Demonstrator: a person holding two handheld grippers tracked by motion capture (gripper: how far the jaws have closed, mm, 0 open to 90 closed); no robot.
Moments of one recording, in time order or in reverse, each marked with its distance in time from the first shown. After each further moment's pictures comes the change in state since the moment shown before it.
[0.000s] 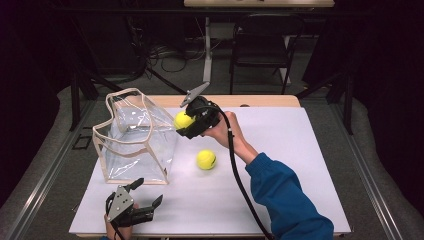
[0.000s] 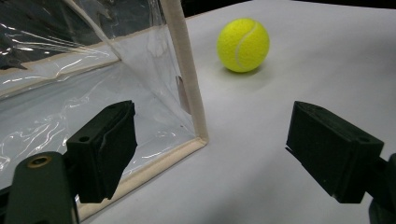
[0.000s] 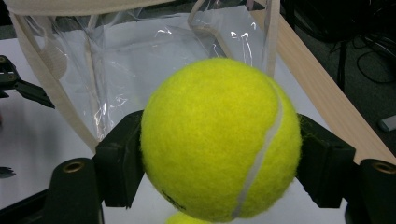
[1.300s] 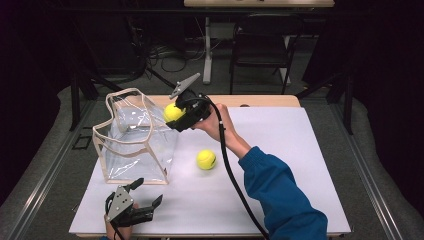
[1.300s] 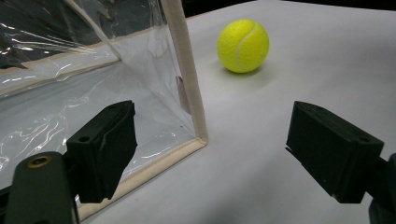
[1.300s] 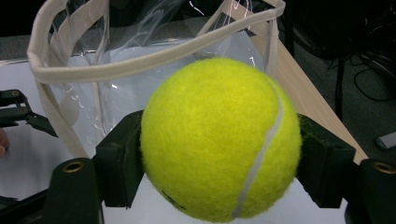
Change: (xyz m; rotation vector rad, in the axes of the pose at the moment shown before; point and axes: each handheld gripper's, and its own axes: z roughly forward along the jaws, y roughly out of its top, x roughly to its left) left arm 0.000 0.000 -0.001 -0.001 -0.002 -0.004; right arm 0.003 0.032 0.000 -0.042 0.003 -0.019
